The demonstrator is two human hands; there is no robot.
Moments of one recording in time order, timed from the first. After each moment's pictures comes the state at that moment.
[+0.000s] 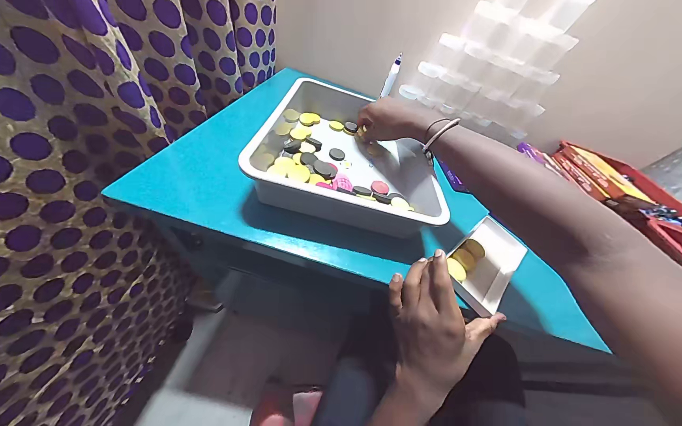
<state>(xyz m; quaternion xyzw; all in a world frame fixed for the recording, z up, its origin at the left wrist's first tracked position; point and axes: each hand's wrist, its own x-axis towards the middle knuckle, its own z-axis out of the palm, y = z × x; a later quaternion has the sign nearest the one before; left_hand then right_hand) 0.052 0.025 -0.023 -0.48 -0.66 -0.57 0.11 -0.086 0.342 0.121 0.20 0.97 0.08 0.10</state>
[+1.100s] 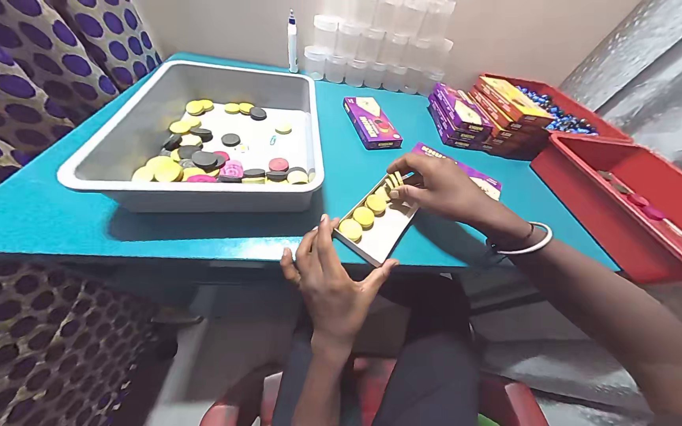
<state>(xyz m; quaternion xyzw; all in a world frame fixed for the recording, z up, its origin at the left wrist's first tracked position) 0.055 0.028 -0.025 -0.49 -0.66 -0.56 0.11 0.207 0.183 0.095 0.38 0.90 -0.17 -0.15</state>
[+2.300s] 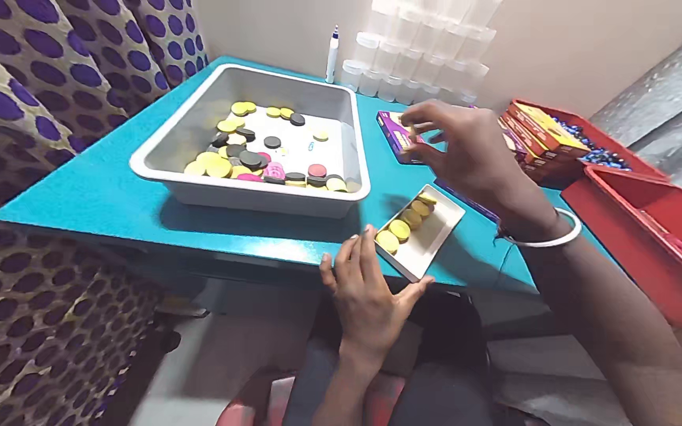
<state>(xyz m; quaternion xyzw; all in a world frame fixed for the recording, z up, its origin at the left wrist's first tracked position) 0.070 0.028 -0.022 -0.49 -0.66 -0.56 0.10 0.145 0.188 0.152 0.26 0.94 0.04 -0.23</state>
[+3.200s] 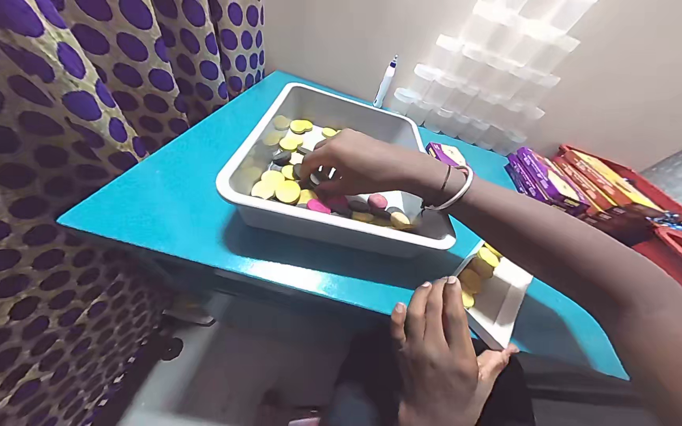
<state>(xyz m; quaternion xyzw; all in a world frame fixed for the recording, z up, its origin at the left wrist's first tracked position) 0.074 0.028 -0.019 -0.49 -0.67 -0.55 0.12 -0.071 0.226 0.119 -0.02 1.00 -0.04 0.04</state>
